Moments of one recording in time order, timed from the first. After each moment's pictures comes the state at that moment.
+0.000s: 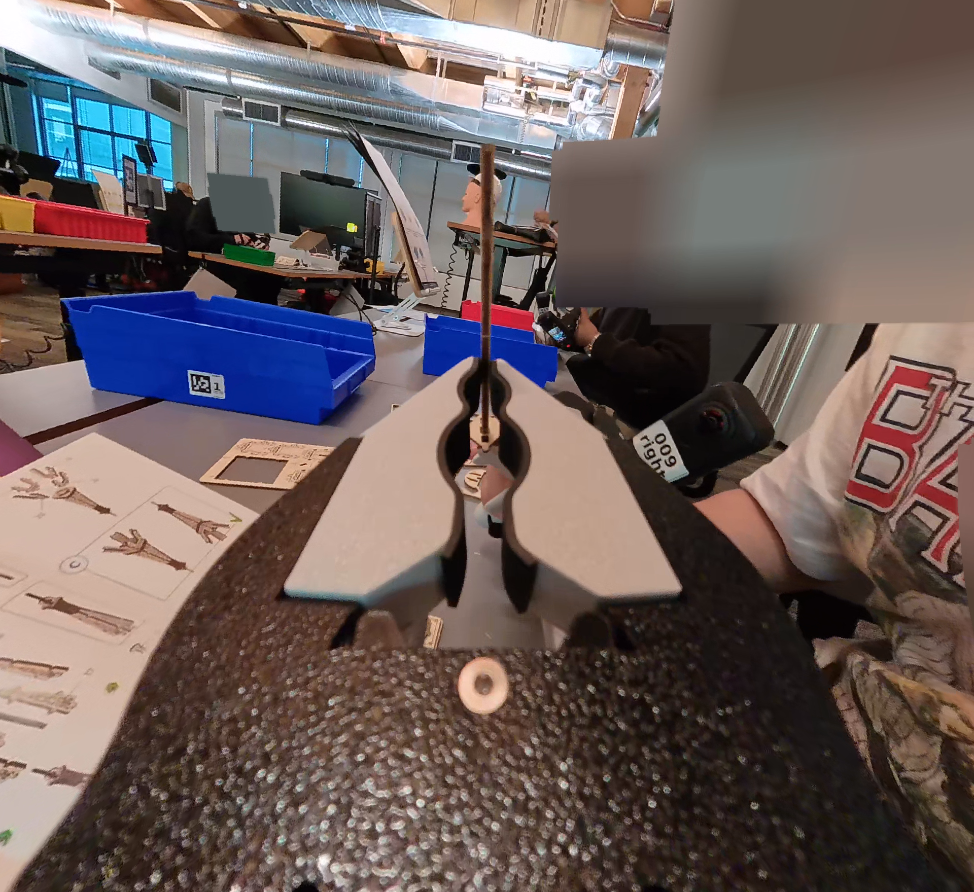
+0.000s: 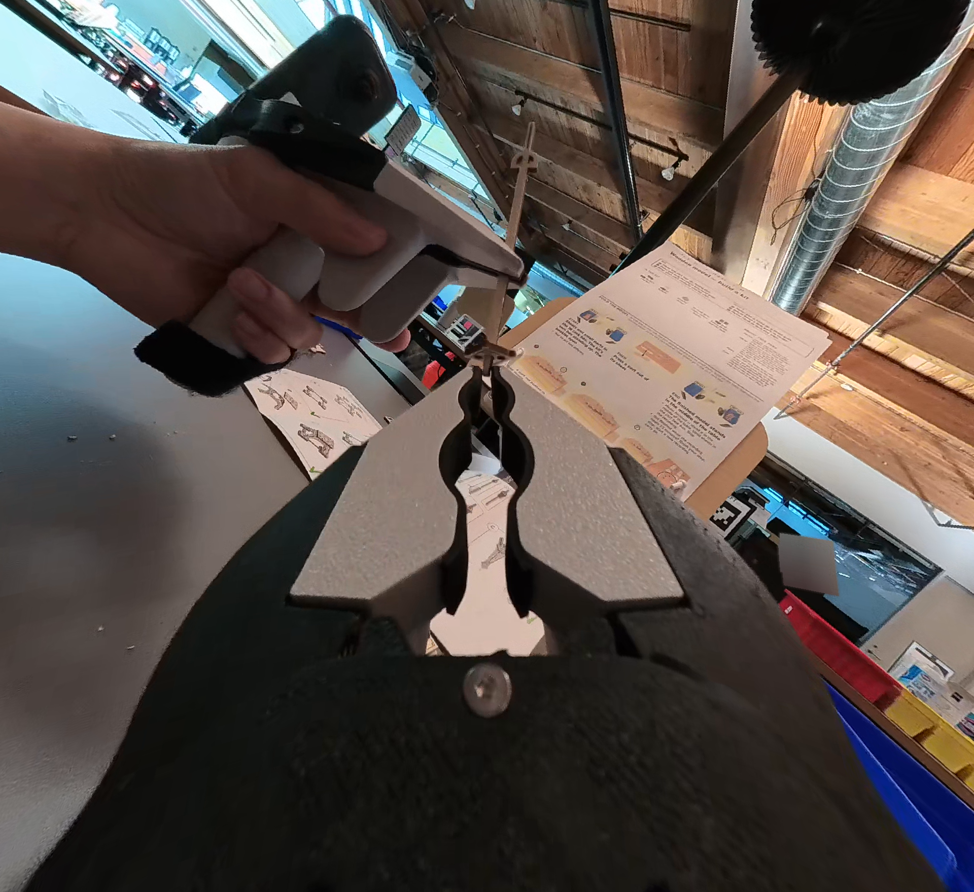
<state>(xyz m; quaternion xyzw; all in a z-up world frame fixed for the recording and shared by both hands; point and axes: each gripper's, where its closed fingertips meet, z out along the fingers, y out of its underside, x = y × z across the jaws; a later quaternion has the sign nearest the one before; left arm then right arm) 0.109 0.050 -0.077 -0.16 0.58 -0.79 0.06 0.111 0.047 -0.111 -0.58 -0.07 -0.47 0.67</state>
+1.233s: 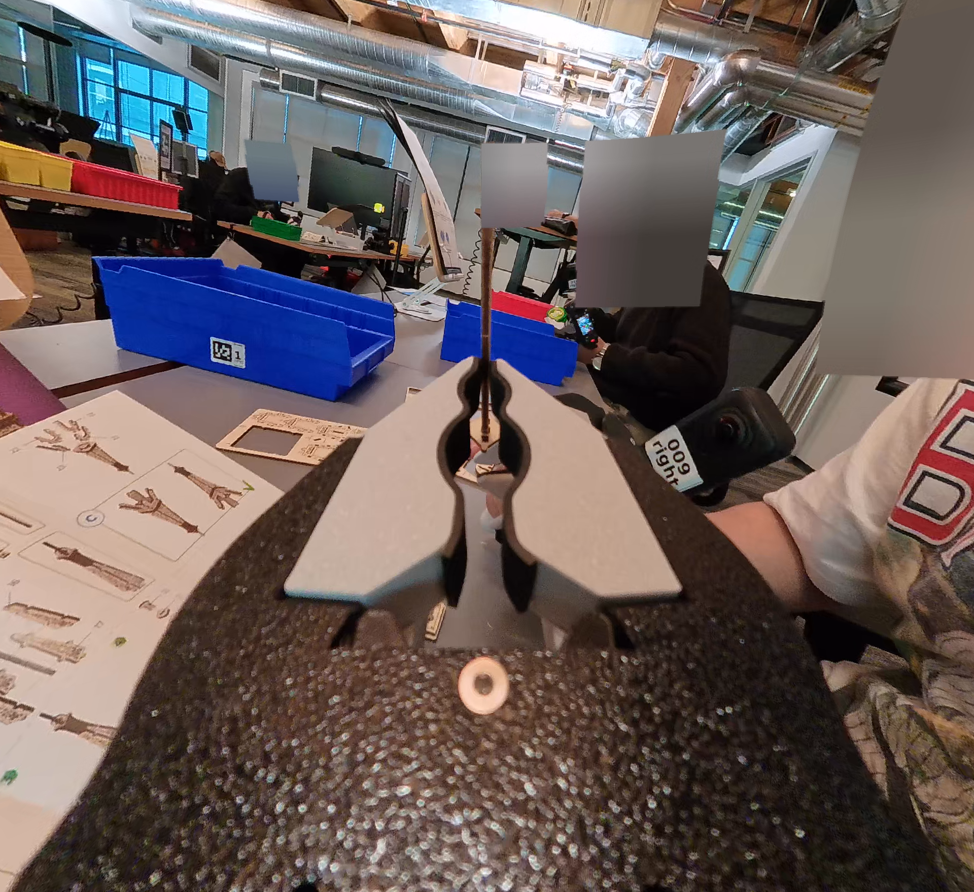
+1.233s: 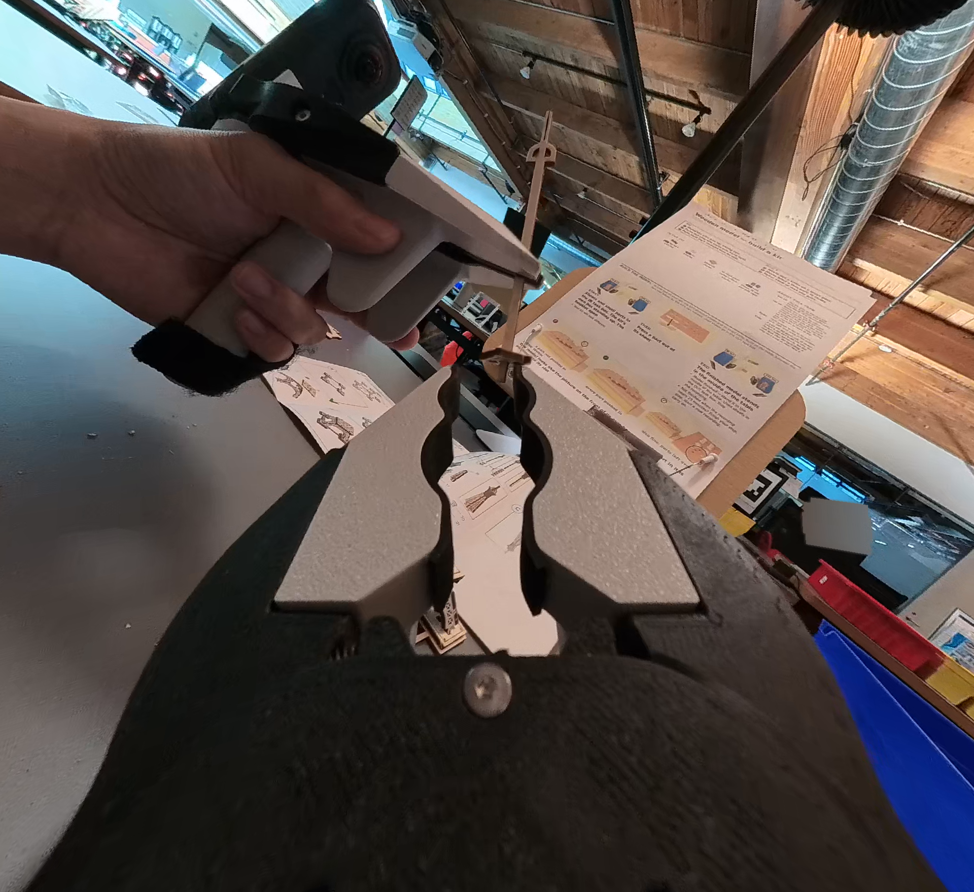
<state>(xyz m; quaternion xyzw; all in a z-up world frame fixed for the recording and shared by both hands) 0.119 0.049 -0.086 -0.21 0.59 -0.78 0.06 0.118 0.053 -0.122 -0.60 -0.05 -0.44 0.66</state>
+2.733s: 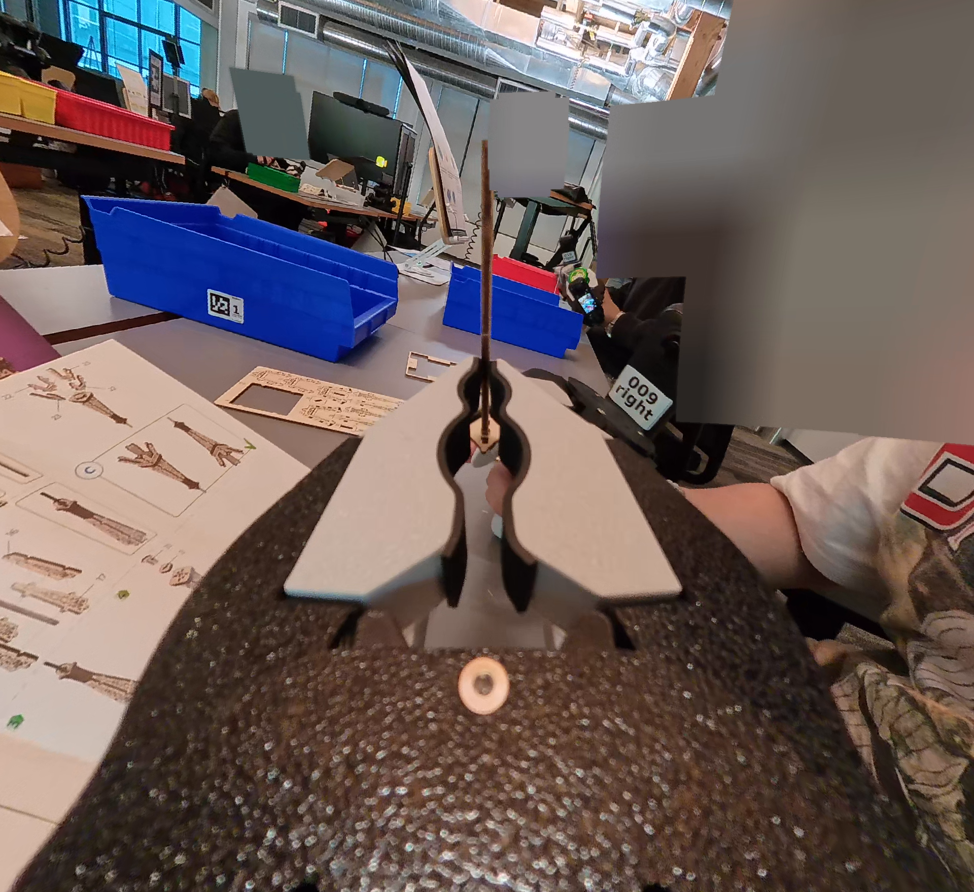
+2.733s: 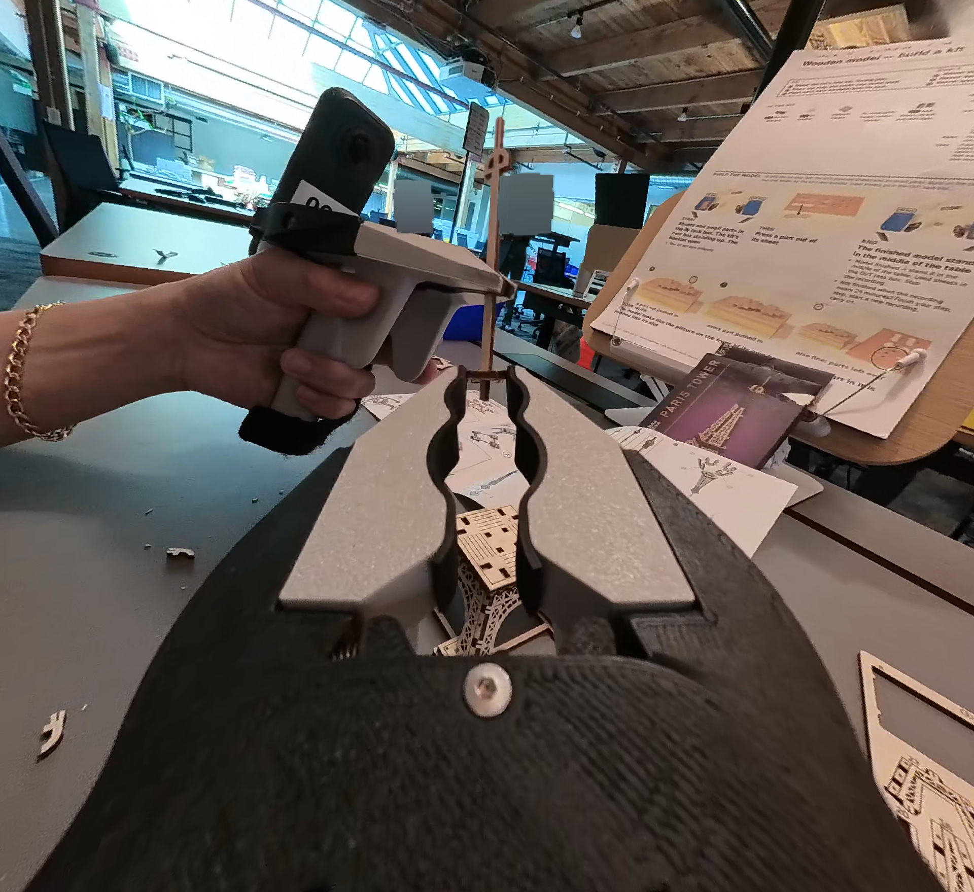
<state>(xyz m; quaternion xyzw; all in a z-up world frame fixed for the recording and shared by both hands) 0.124 0.048 -0.101 -0.23 0.61 -0.76 0.04 0.120 0.050 -0.128 -0.63 0.04 -0.23 0.74</state>
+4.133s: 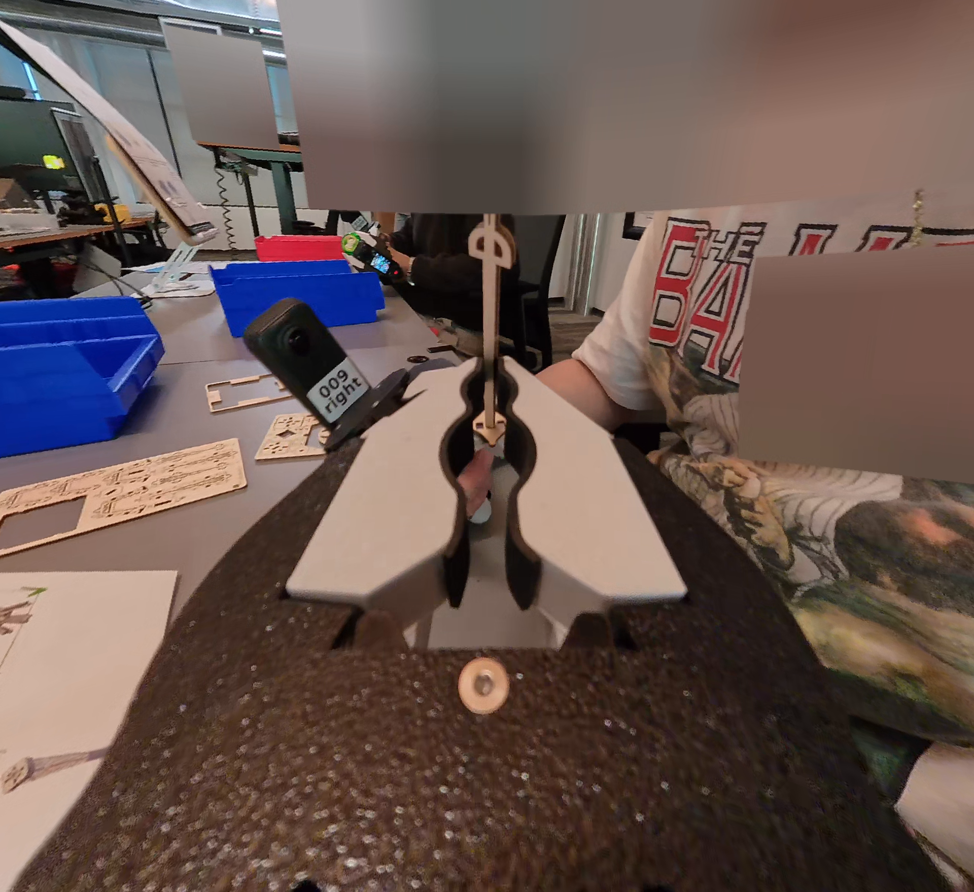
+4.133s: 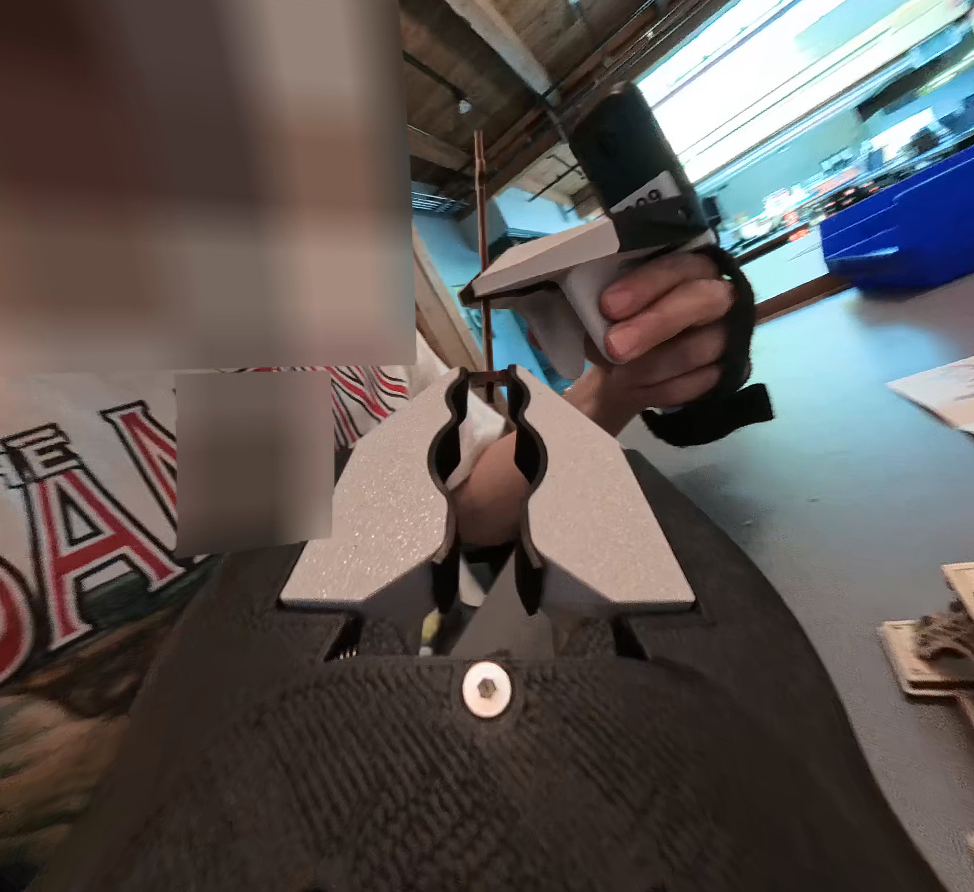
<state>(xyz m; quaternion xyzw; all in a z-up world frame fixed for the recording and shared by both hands) 0.033 0.050 -0.090 0.03 0.66 -0.75 -0.06 0.028 0.051 -0.114 -0.54 0.01 0.42 0.73</state>
